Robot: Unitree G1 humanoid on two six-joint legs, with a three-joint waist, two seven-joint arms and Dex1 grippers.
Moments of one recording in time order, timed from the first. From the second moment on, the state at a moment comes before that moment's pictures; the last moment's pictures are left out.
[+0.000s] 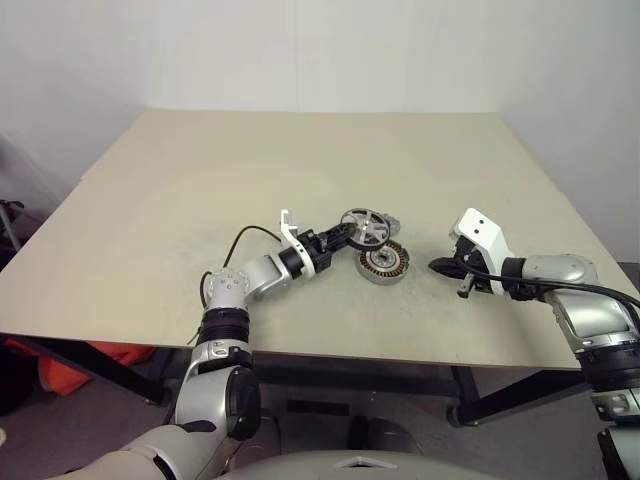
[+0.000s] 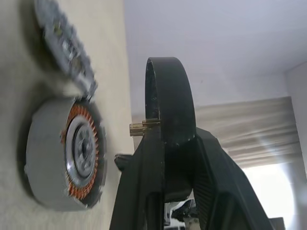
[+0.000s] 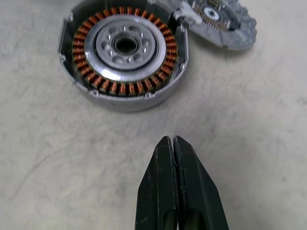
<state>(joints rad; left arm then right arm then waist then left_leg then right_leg) -0.64 -0.13 0.41 0.55 -1.04 1.10 -0.30 -0.29 -0.82 0.04 0.10 0.16 0.42 1.00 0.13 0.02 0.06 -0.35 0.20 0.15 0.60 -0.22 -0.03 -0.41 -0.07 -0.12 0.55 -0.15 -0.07</state>
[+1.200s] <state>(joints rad) -0.86 -0.13 0.31 1.01 -0.76 0.95 -0.59 -0.22 -0.83 -0.01 -0.02 0.18 0.47 0.93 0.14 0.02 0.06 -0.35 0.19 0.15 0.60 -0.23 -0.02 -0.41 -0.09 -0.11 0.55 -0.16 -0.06</state>
